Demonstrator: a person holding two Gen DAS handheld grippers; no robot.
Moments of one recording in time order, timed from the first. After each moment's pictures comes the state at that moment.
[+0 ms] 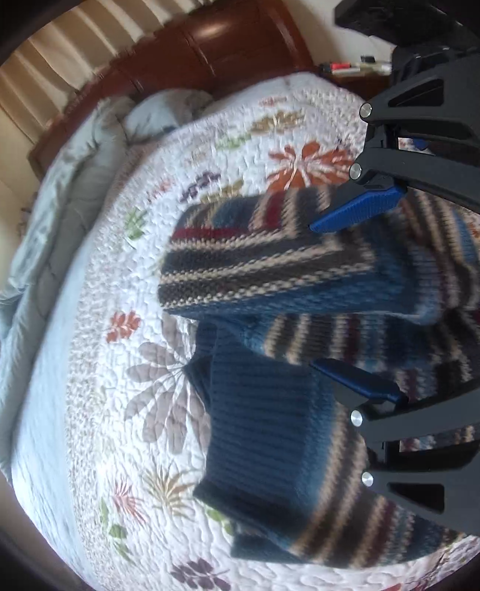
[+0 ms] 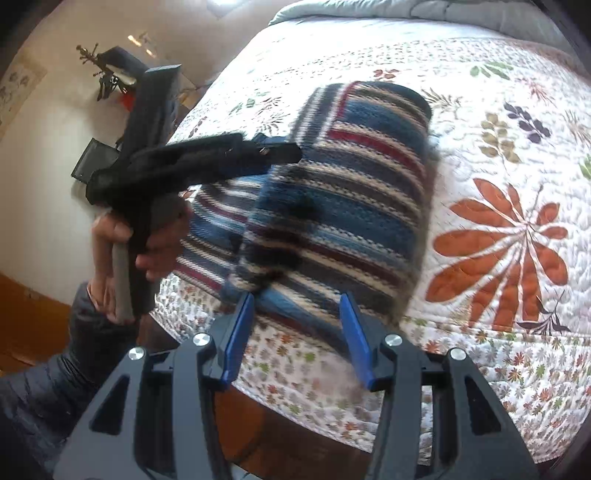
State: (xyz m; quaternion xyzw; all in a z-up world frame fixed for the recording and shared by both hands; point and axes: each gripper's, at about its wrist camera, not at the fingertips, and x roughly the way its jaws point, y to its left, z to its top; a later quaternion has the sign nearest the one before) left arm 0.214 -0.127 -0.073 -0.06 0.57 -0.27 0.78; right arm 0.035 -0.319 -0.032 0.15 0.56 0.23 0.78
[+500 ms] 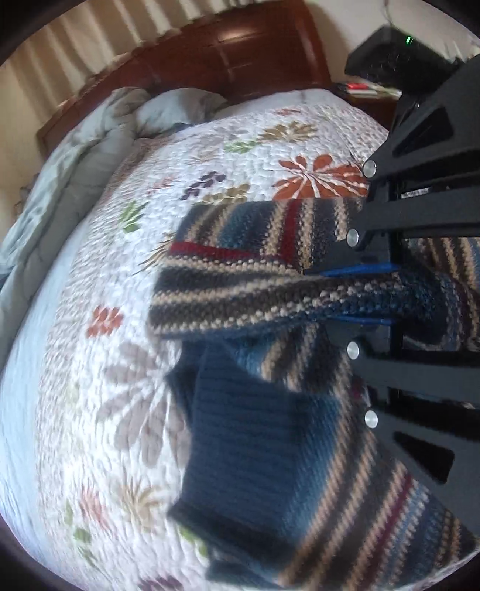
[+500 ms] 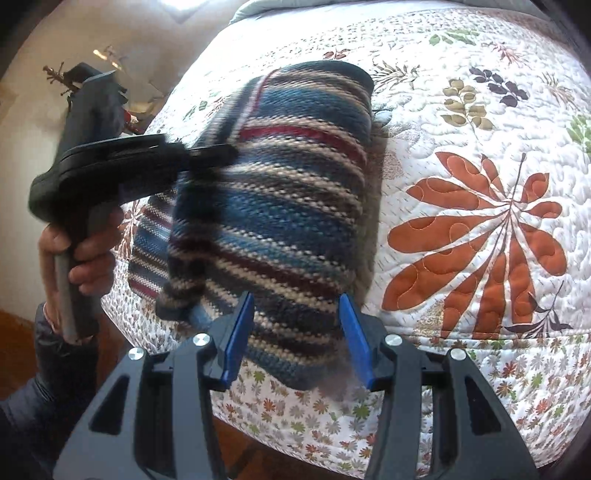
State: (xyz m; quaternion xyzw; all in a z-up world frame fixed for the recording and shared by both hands) left arm 0.223 -0.121 -0.080 -0.13 0.59 -0.26 0.75; right arm 0.055 -0.343 -0.076 0.17 0.59 0.18 0.77
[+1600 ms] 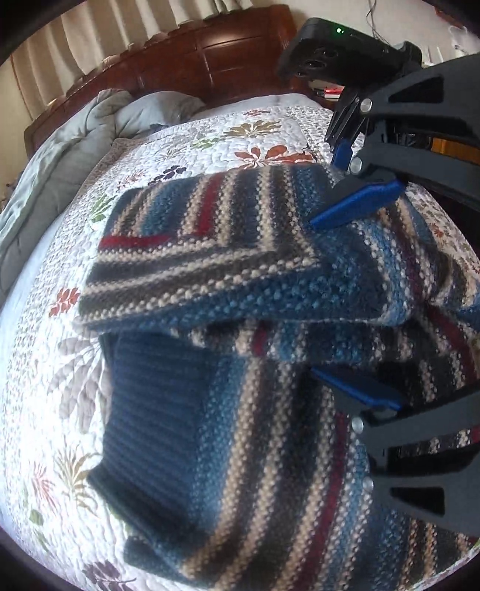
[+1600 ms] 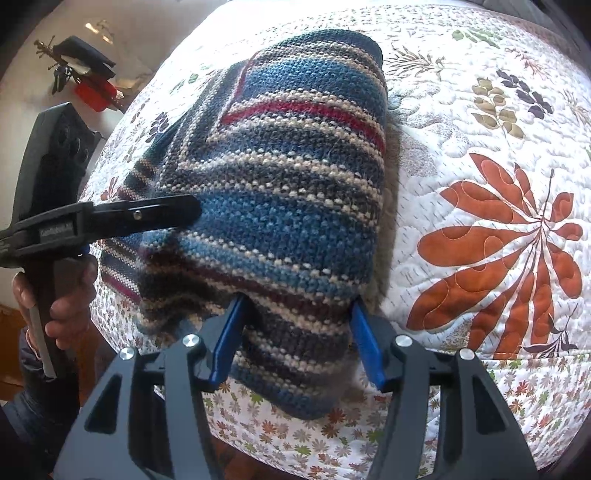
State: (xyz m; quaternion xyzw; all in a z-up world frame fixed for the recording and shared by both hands) left arm 0.193 -0.085 -0.118 -0.12 0.63 -0.28 0.71; right arm 0.079 -0.286 -0.098 0.12 0.61 0.16 0.76
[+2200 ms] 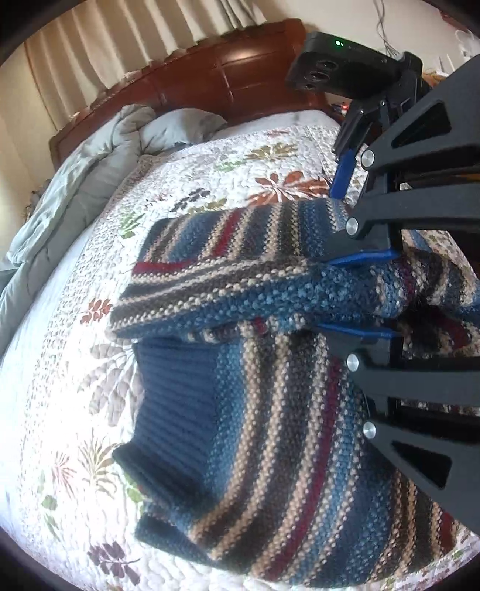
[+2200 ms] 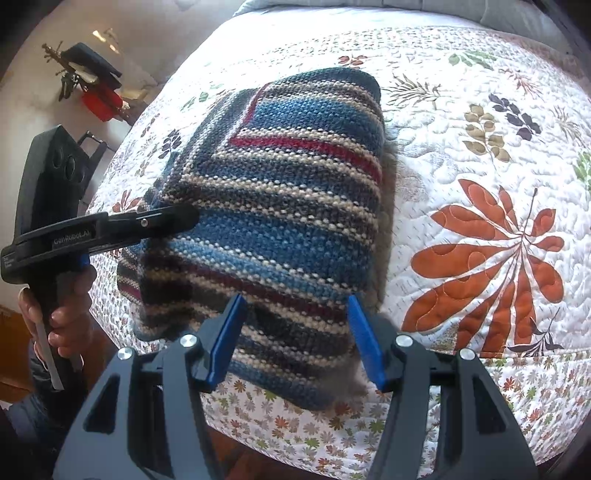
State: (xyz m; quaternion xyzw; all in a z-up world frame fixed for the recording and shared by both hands) left arm 0.180 -0.072 -0.085 -0.15 0.59 -0.29 0.74; right arm 0.076 -0.289 -0.069 0.11 0.59 0.16 0.78
